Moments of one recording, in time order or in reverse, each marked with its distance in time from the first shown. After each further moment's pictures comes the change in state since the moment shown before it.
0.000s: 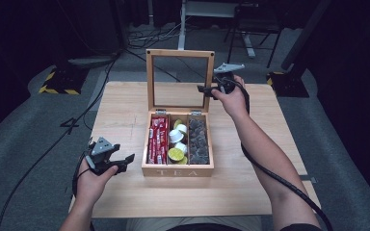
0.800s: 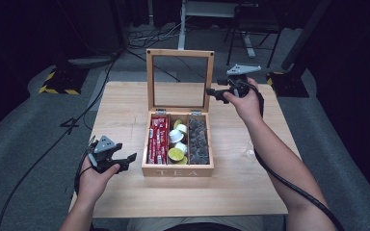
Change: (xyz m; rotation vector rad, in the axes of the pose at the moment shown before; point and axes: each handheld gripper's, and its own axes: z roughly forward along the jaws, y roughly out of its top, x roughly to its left) left arm 0.001 0.003 0.007 0.006 -0.020 0.002; right arm 0.005 -0.001 -0.054 -0.040 0.071 0.018
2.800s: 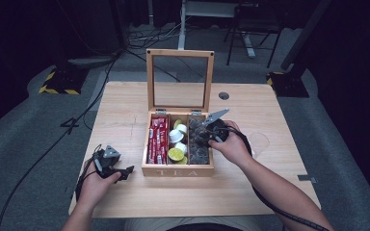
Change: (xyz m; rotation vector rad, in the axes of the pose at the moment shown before) left arm 0.013 -0.039 0.029 0.234 0.042 0.012; right arm 0.098 -0.091 0.019 0.421 0.192 -0.121
